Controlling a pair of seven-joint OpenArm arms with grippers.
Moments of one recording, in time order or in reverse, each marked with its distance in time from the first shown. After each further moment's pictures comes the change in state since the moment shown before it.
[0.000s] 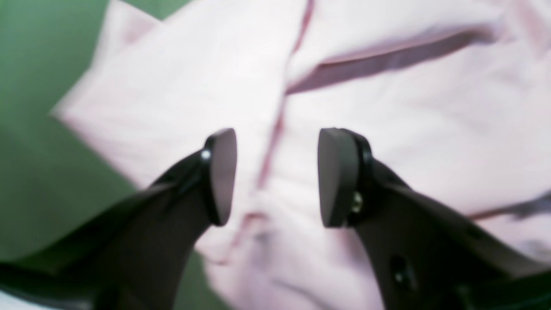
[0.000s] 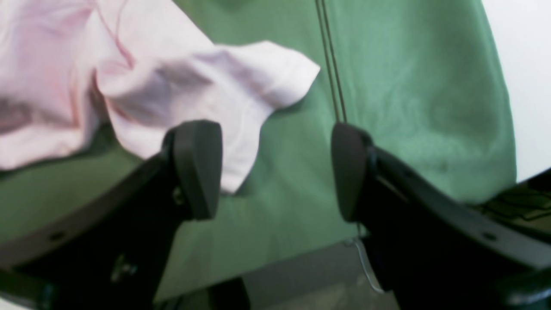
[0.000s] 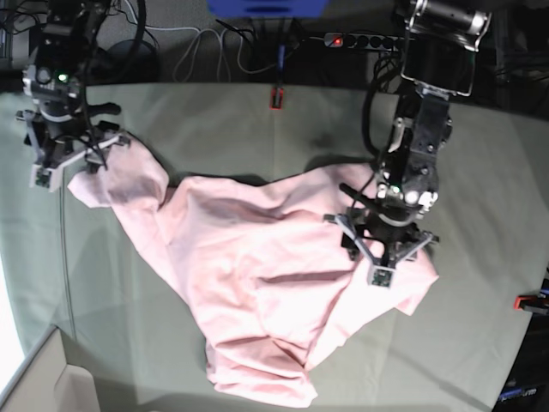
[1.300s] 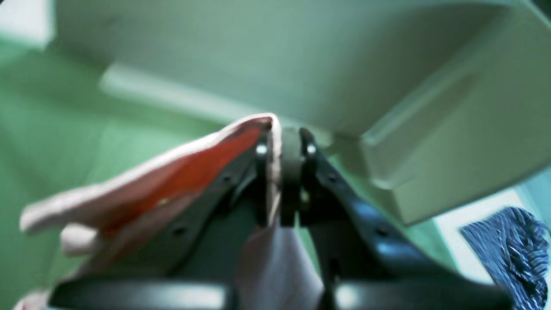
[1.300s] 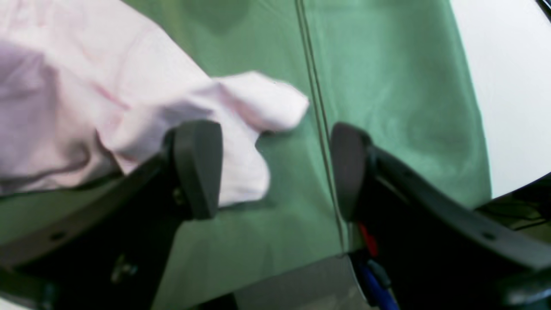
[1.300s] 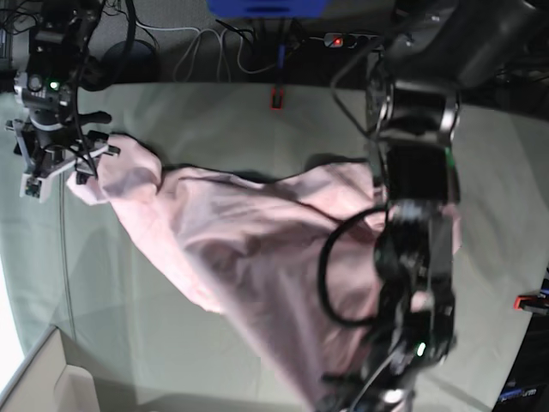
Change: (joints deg) left arm -27.0 12.3 -9.3 5.7 -23.7 0.2 7.1; right arm 1.8 2.3 1.6 0.0 0.1 0.0 0.2
